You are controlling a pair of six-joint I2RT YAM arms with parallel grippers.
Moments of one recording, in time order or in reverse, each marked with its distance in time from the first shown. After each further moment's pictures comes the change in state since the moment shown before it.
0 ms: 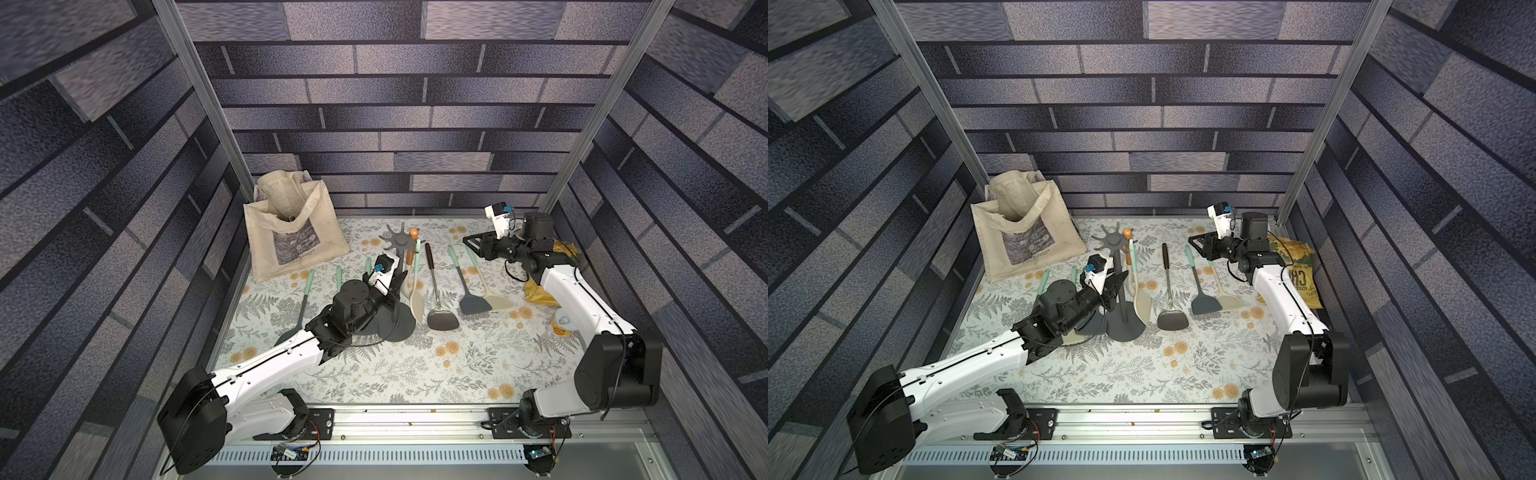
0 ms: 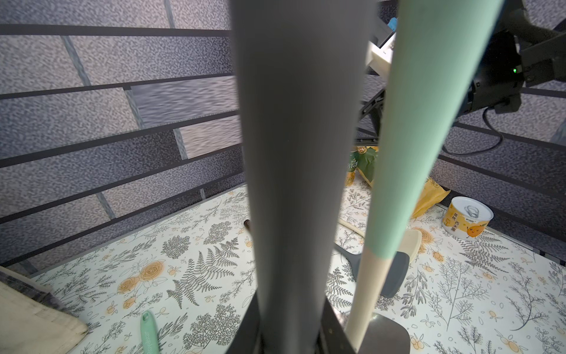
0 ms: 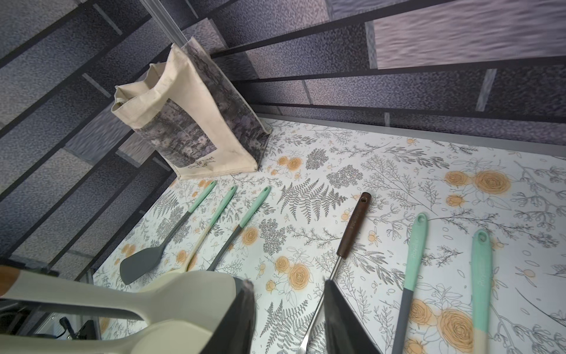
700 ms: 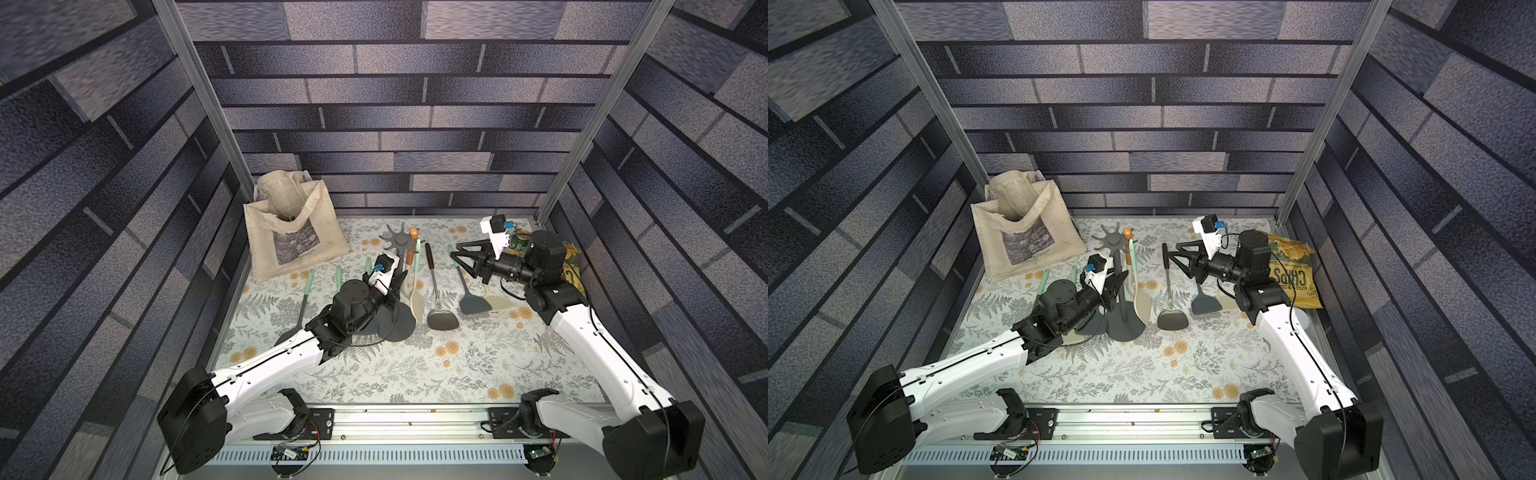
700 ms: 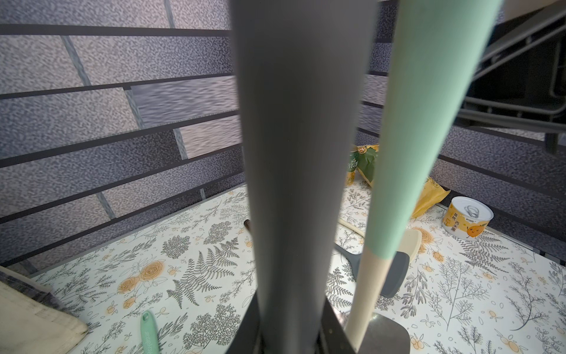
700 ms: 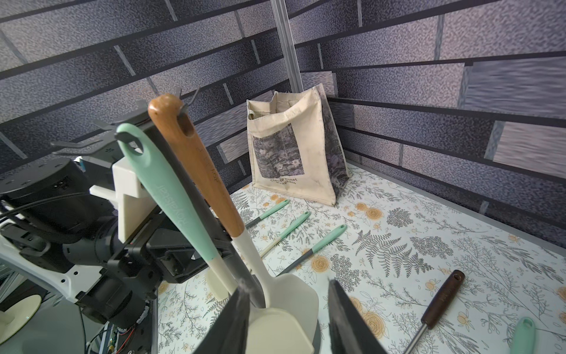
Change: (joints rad) left arm 0.000 0.000 0.000 -0.001 0.000 0.000; right arm 0.172 -0.326 -0.167 0.159 -0.089 0.035
